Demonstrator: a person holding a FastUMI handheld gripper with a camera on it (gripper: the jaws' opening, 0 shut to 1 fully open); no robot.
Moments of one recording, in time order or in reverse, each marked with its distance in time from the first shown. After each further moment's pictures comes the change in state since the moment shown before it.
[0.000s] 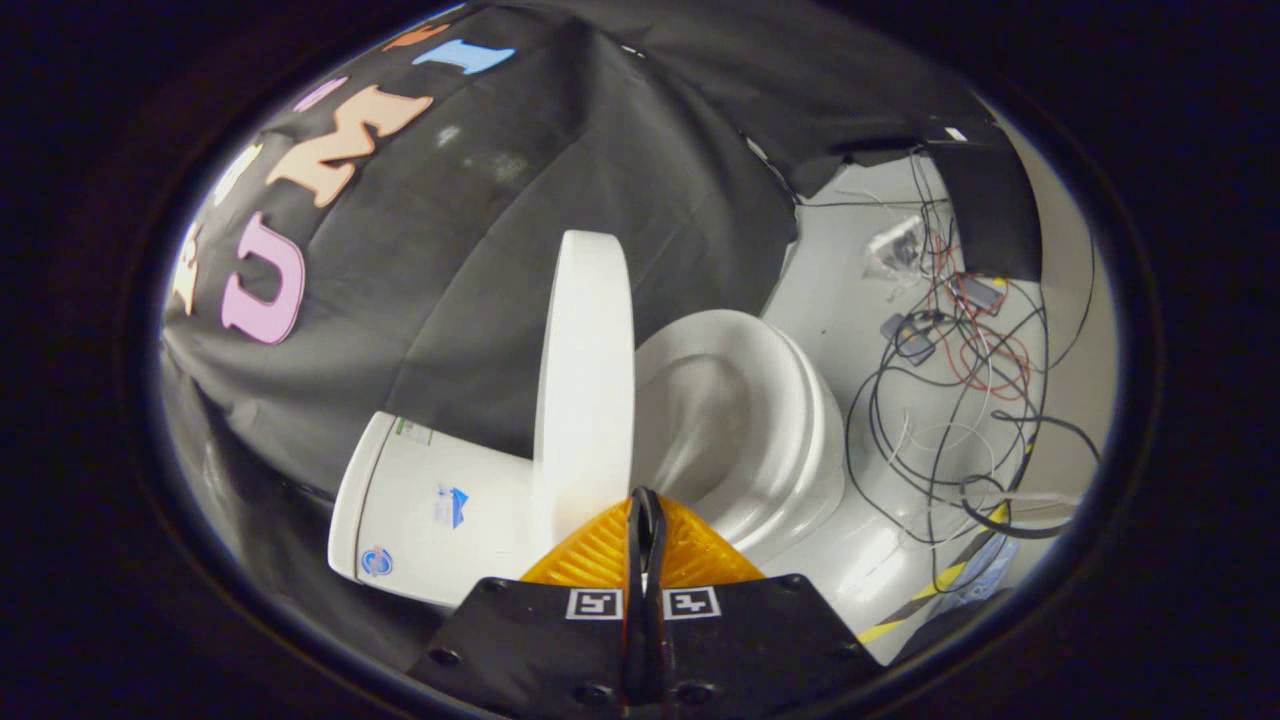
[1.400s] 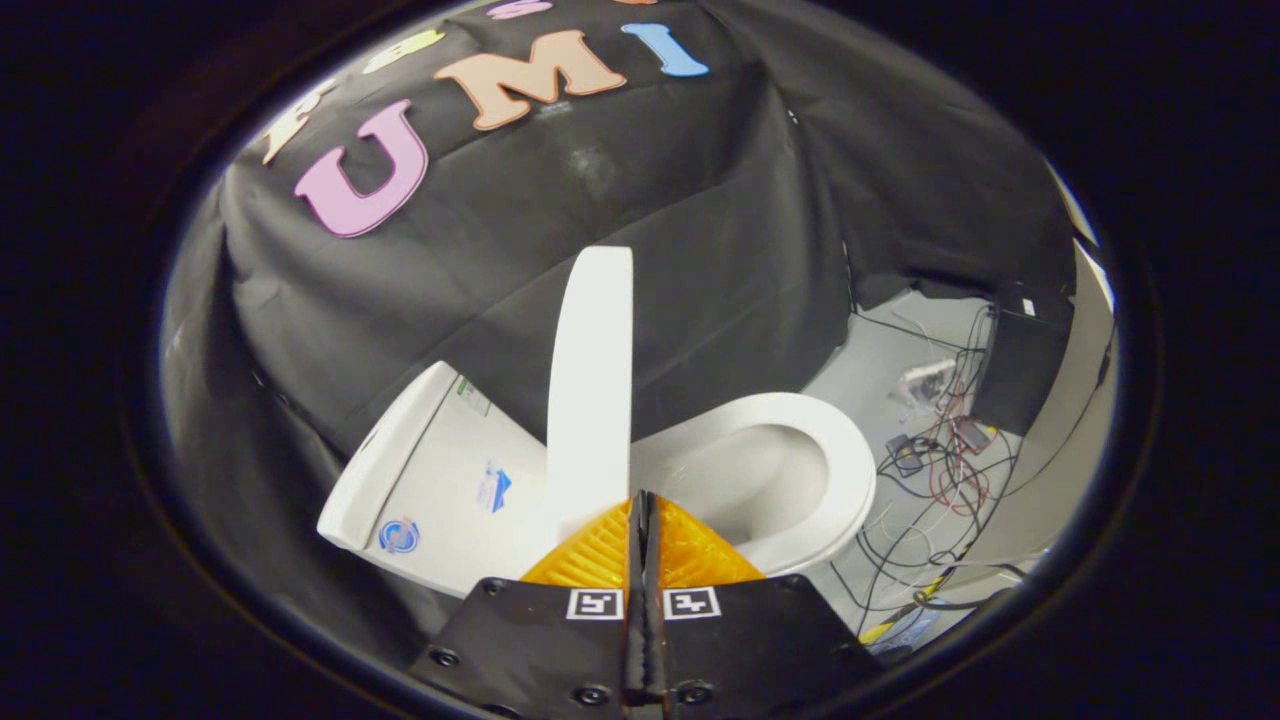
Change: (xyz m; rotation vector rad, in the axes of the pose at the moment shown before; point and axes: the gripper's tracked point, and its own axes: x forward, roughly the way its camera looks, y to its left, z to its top) arm -0.043 0.151 0.002 -0.377 -0.127 -0.042
